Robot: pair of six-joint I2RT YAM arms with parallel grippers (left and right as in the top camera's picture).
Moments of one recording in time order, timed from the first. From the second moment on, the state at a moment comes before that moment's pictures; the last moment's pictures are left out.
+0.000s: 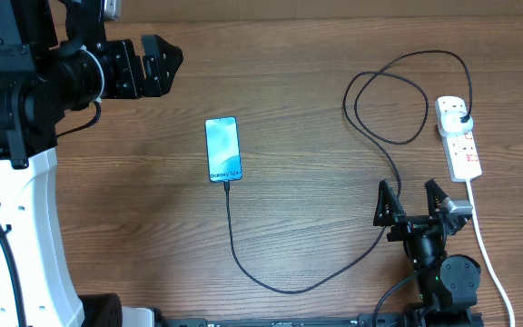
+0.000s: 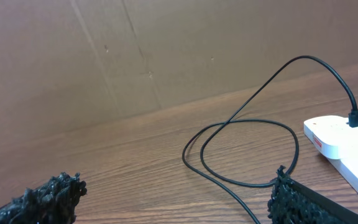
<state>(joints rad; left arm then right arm) 0.02 1.59 2.21 -1.36 0.46 -0.11 0.06 0.01 0.02 -0.03 -0.05 0.30</state>
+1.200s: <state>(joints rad) 0.02 1.44 2.03 -1.33 0.46 -0.11 0.06 0.01 0.02 -0.03 -0.05 0.30</state>
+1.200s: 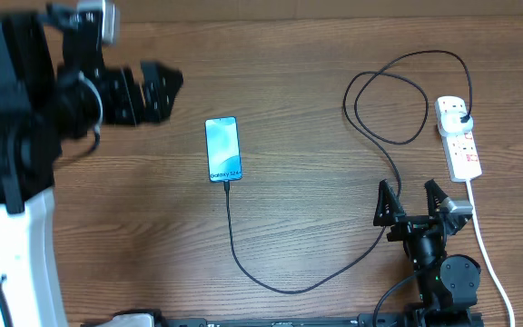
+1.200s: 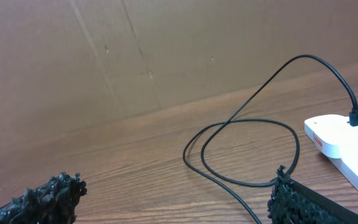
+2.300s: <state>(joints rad) 0.02 0.45 0.44 -0.18 0.26 -0.11 0.06 0.01 0.02 -0.03 -0.05 0.30</state>
